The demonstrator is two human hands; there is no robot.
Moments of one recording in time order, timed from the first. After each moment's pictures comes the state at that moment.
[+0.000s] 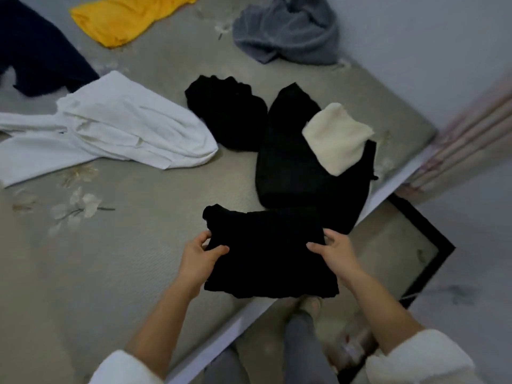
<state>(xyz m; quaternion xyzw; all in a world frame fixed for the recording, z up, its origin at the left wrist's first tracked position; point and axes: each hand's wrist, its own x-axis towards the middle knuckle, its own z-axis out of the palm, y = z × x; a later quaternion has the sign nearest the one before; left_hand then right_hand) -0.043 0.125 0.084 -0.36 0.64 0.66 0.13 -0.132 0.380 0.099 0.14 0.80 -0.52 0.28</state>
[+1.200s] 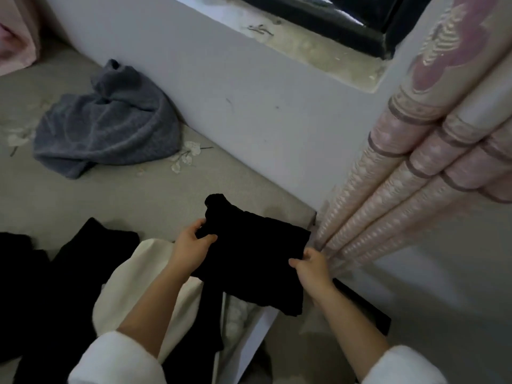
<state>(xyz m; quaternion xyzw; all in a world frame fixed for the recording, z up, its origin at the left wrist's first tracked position) -0.677 0.515 0.086 -0.21 0.77 0.58 0.15 -0.643 0.754 0.070 0.29 0.77 -0.54 0.20</state>
